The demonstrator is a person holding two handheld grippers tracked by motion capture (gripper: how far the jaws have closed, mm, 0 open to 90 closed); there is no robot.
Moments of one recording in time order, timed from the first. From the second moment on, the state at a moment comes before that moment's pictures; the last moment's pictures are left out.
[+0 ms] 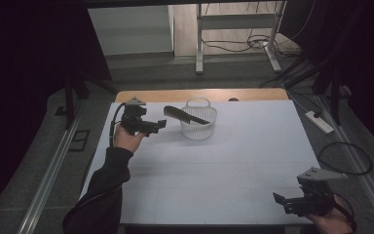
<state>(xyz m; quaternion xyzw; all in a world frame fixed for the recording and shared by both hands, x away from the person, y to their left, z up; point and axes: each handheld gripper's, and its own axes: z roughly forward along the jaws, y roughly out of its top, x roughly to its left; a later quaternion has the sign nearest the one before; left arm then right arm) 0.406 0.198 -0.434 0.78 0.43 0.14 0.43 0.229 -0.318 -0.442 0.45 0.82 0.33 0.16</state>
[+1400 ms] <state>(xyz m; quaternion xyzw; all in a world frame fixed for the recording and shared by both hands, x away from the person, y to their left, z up) 0.357 0.207 -0.447 0.78 0.42 0.13 0.44 0.228 -0.315 -0.442 0.44 0.82 0.32 0.17</state>
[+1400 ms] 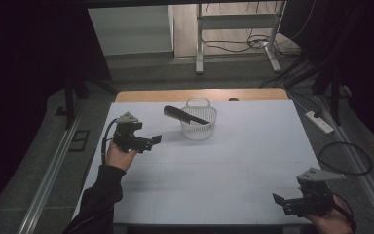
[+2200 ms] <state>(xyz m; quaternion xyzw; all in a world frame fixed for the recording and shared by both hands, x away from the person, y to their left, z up) 0.327 0.213 -0.439 0.78 0.43 0.13 0.45 0.227 -0.316 -0.442 0.44 0.82 0.32 0.17</state>
